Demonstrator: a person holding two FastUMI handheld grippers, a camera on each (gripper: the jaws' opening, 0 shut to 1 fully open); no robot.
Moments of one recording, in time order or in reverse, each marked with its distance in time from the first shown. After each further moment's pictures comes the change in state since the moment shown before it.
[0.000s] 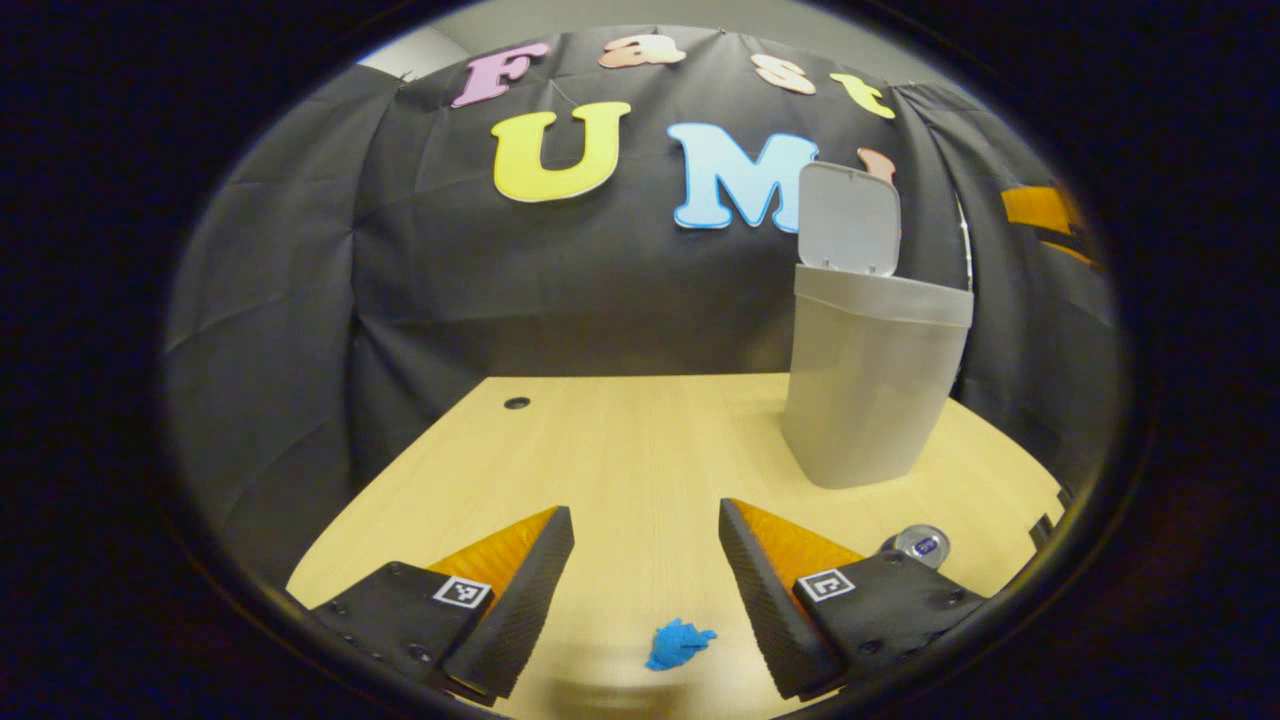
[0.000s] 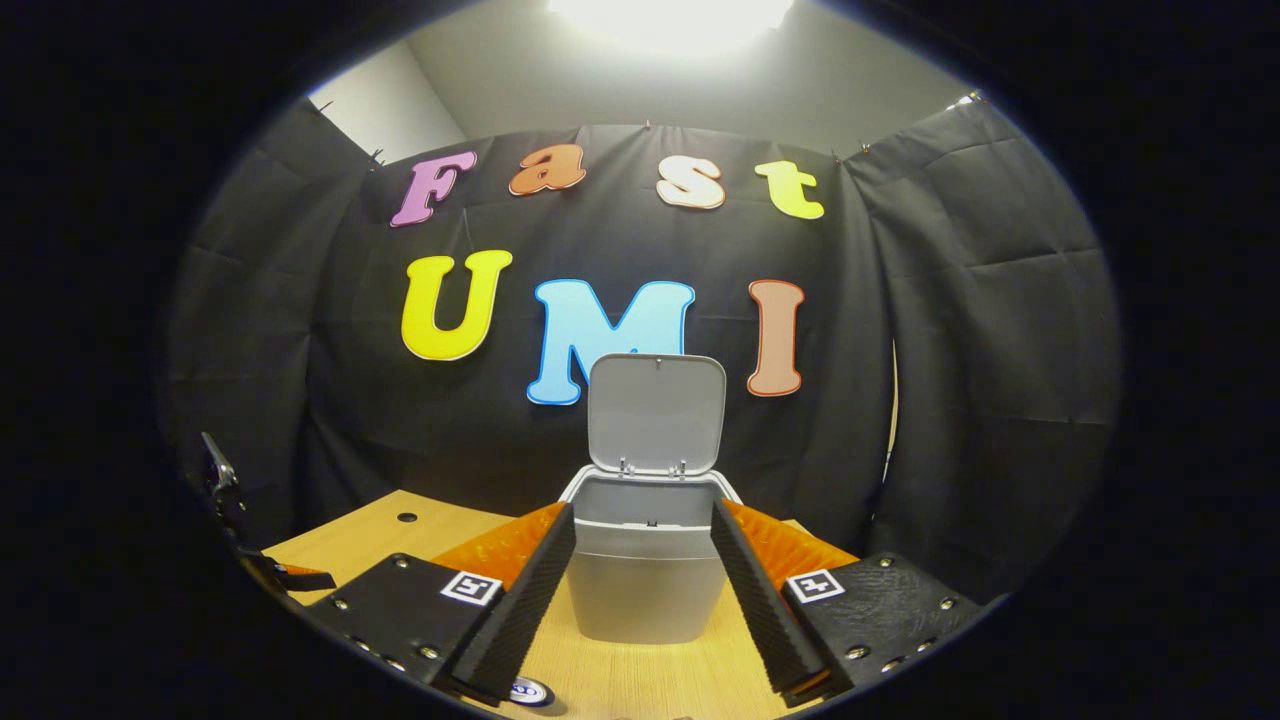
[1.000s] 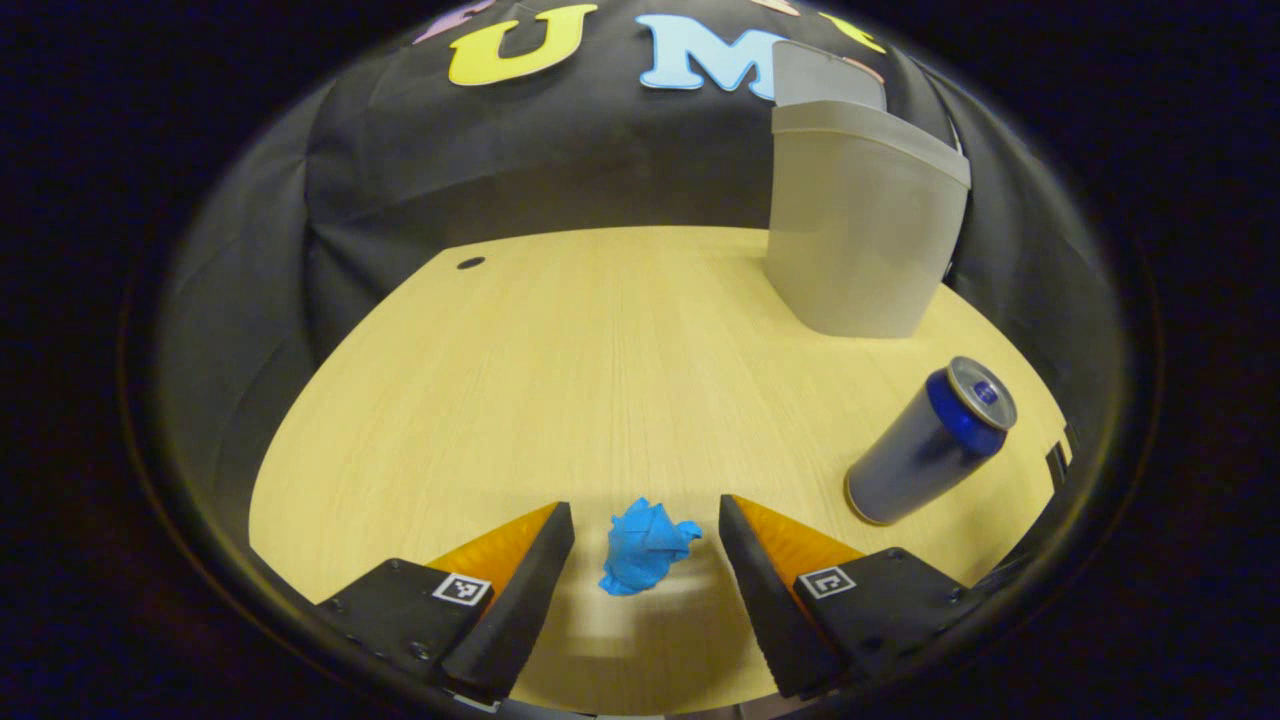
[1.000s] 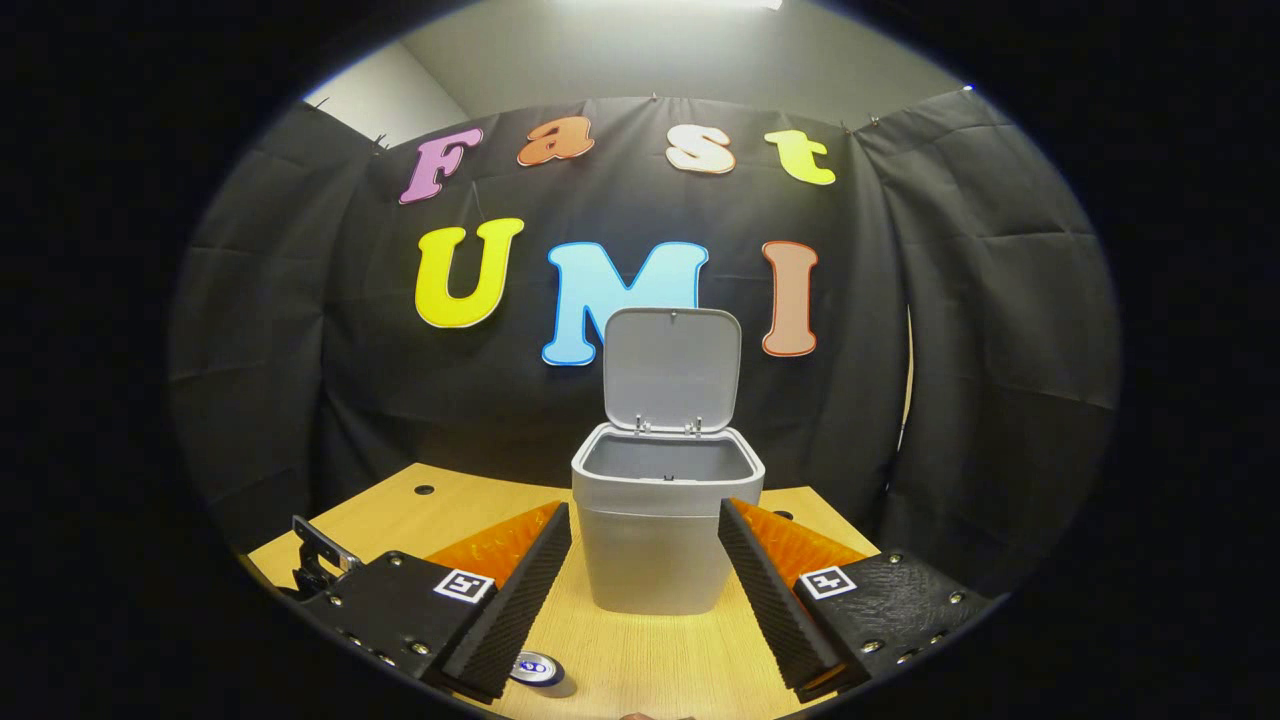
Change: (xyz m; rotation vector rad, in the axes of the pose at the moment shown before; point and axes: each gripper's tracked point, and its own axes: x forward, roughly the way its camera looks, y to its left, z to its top) left arm 0.026 -0.025 -0.138 0.021 0.361 -0.064; right arm -0.011 0.007 -0.034 0.021 0.104 0.030
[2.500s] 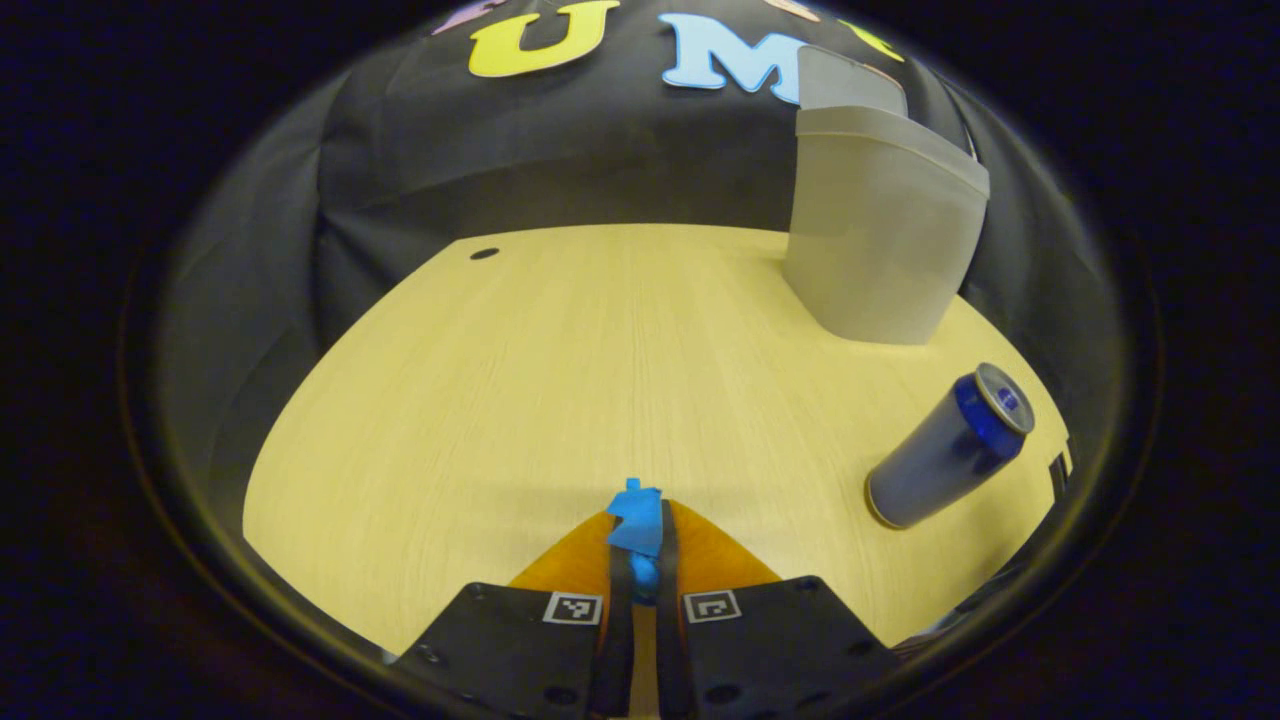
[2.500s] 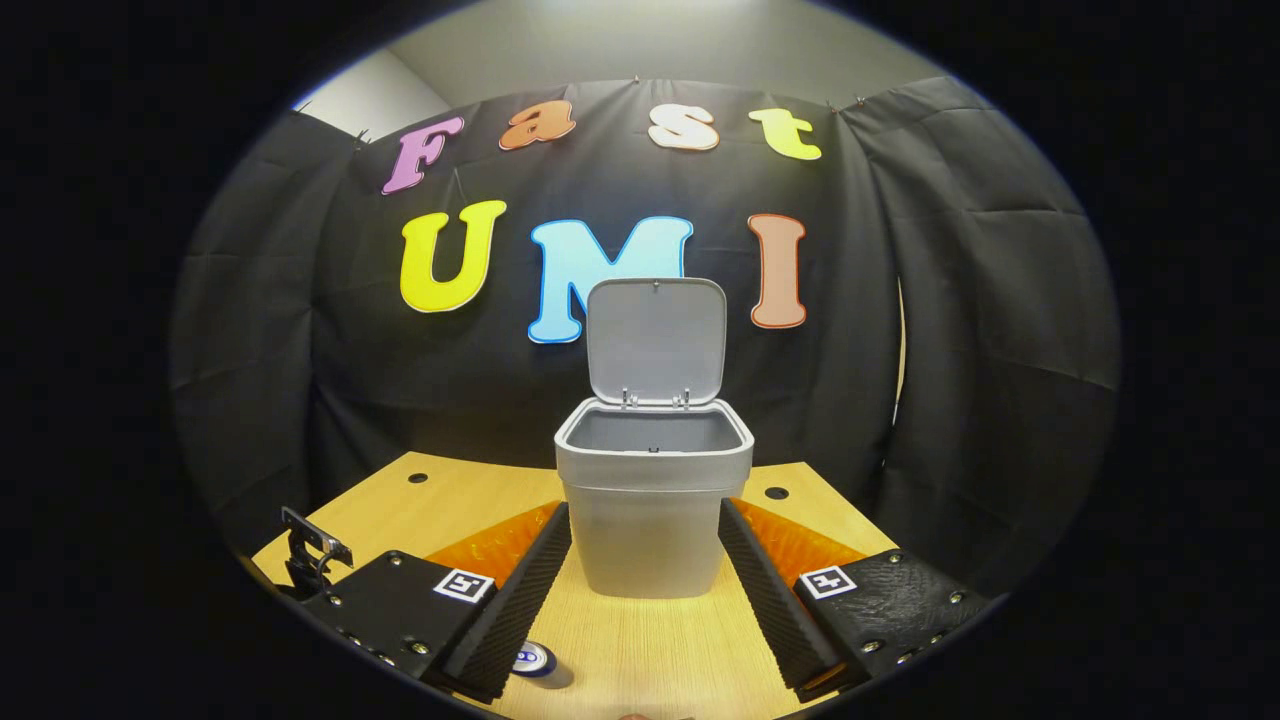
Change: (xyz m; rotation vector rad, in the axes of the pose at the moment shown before) left arm -0.002 0.015 0.013 -0.054 -0.033 0.023; right arm 0.005 -0.012 -0.018 0.028 0.055 -0.013
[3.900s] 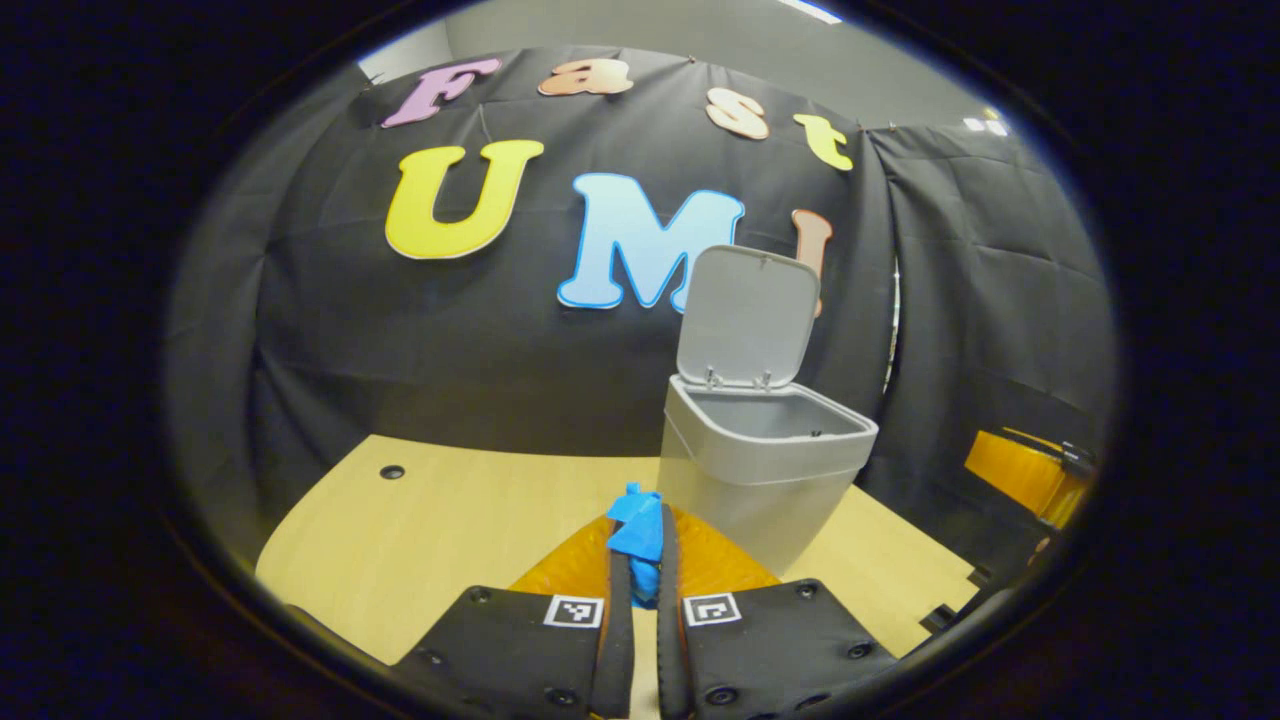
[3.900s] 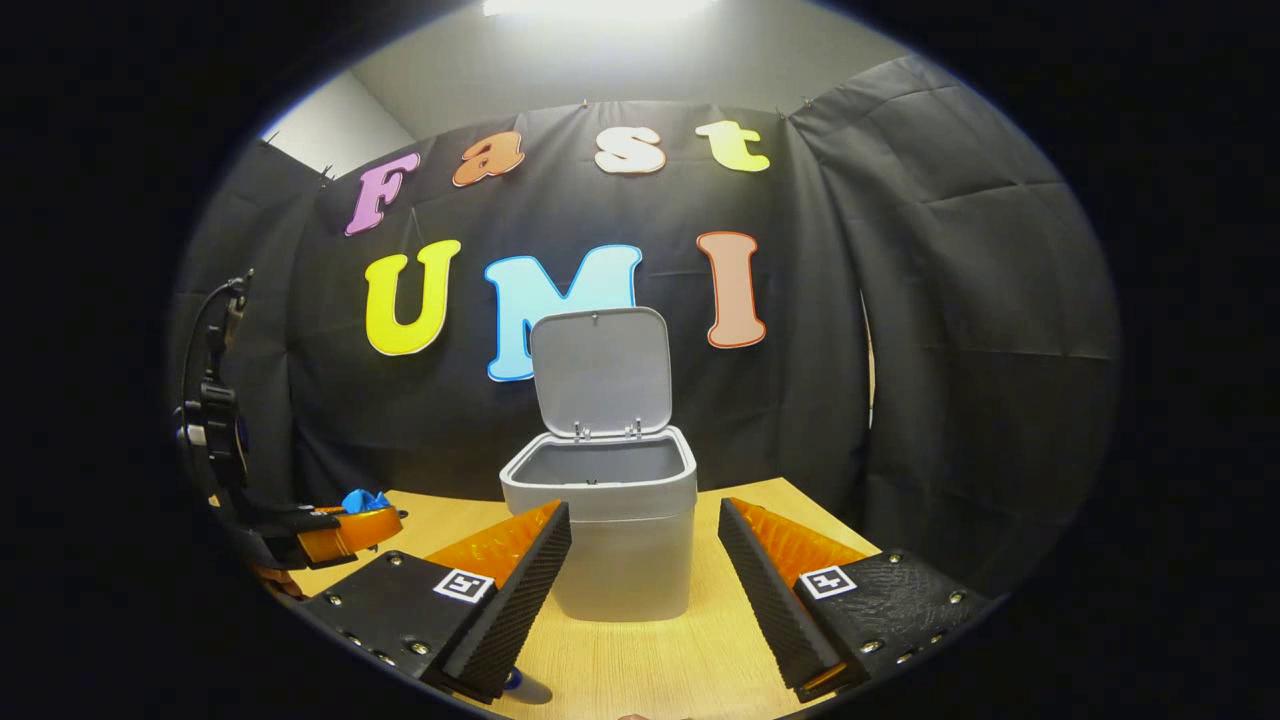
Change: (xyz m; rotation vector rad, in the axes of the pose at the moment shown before) left arm -0.098 -0.149 0.284 0.009 -0.500 -0.263; right arm 0.005 -0.055 0.014 0.091 -0.091 -0.053
